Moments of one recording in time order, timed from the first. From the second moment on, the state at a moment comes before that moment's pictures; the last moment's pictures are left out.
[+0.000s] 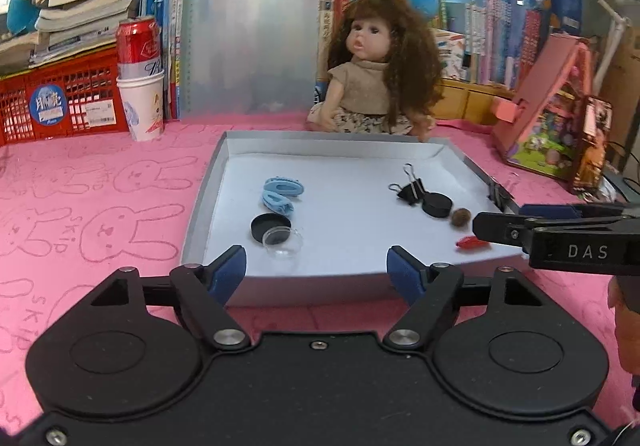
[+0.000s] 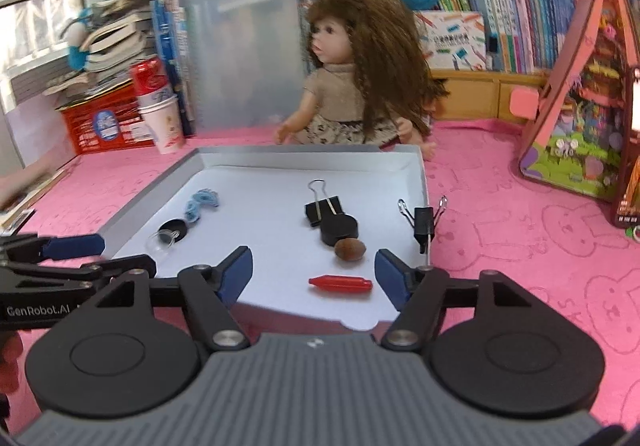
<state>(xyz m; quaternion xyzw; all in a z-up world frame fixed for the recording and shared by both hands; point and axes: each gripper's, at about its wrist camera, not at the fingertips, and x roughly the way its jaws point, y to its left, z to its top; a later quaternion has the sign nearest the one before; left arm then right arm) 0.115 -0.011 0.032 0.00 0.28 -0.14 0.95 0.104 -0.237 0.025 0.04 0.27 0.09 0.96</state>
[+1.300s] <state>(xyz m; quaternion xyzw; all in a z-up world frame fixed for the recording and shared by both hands) 0.026 -0.001 0.011 0.02 0.32 -0.18 0.93 0.003 -0.217 -0.015 -0.06 0.27 0.15 0.95</state>
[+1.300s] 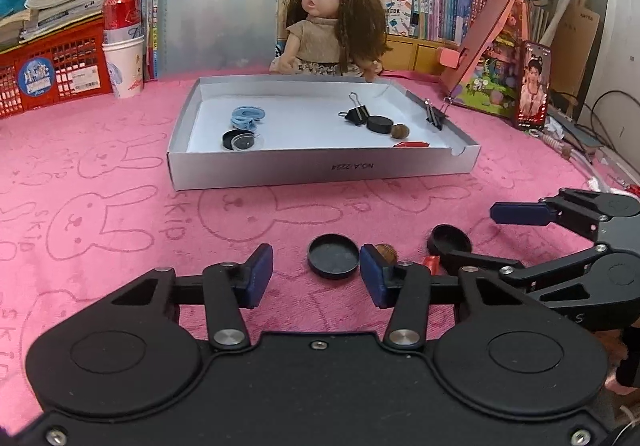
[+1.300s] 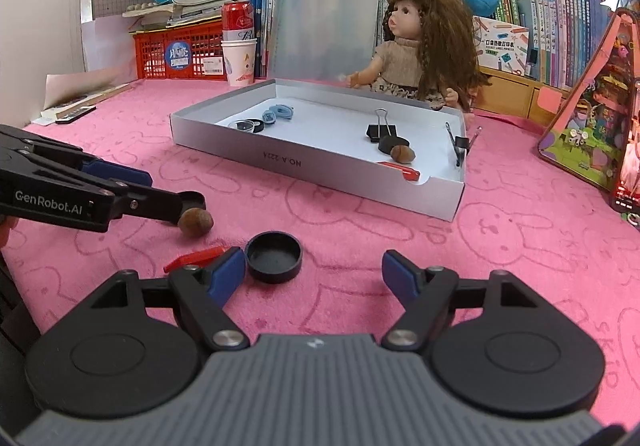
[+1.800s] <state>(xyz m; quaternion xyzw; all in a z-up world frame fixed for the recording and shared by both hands) 0.028 -0.010 -0.004 0.04 0.30 -0.17 0.94 0.004 -0.215 -0.019 -0.05 0.27 0.14 0.95</state>
